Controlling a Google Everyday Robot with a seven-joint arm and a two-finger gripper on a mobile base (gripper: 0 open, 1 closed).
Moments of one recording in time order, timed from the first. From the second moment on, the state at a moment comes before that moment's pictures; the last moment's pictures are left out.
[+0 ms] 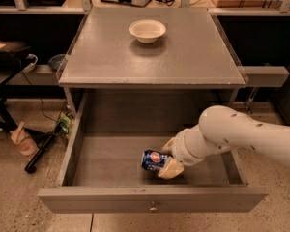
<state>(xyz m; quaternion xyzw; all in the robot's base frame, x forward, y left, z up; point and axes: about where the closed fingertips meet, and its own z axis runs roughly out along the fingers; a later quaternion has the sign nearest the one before) 0.491 -0.072 0.642 -0.61 0.74 0.12 0.24</state>
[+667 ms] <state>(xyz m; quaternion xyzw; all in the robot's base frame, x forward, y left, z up) 0.511 -0.057 0.697 -0.63 0.73 0.09 0.23</state>
